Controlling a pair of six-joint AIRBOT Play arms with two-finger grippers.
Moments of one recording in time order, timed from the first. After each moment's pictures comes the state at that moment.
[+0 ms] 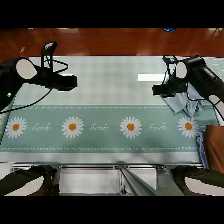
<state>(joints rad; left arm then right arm) -0.24 -1.23 1.17 1.32 -1.02 -1.66 0.25 -1.40 1.26 -1.69 1.25 1.82</state>
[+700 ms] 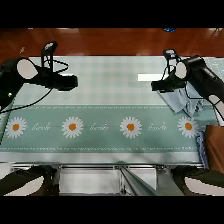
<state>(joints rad) -0.23 -1.24 1.17 1.32 -1.01 -1.66 0.25 -1.40 1.26 -1.72 1.09 1.83</state>
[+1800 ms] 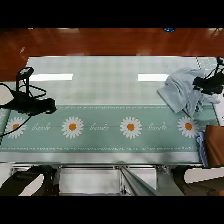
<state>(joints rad) -0.08 -0.94 0.88 1.48 -1.22 -1.74 -0.36 -1.67 1.38 -1.56 1.01 1.65</state>
